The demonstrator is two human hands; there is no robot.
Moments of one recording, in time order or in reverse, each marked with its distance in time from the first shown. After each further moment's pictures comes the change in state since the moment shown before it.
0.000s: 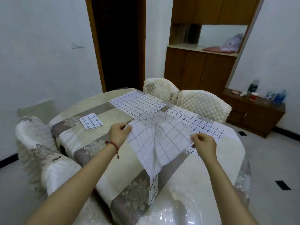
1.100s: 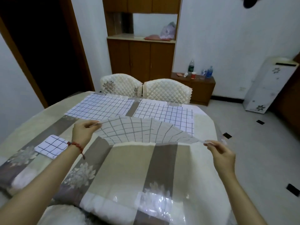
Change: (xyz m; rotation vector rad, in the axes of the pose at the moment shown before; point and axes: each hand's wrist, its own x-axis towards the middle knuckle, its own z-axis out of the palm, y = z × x) left_hand 0.167 -0.053 -0.076 -0.062 -0.318 0.239; right_hand -0.101 0.019 0.030 0.168 0.550 0.008
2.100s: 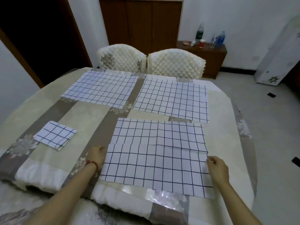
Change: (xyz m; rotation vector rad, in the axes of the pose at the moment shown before) left_hand -0.039 -0.139 0.028 0.574 -0.250 -0.444; right_hand -0.036 0.128 0.053 -0.613 -0.126 0.455
